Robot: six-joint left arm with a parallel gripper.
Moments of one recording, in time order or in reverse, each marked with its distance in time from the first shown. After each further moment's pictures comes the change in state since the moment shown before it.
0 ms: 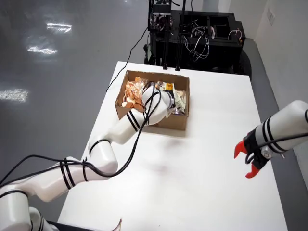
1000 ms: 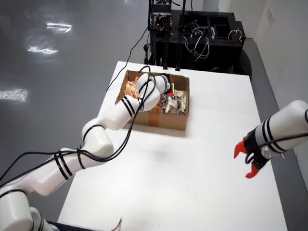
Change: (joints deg) arm 6.5 -6.8 13.3 0.1 -17.1 8.7
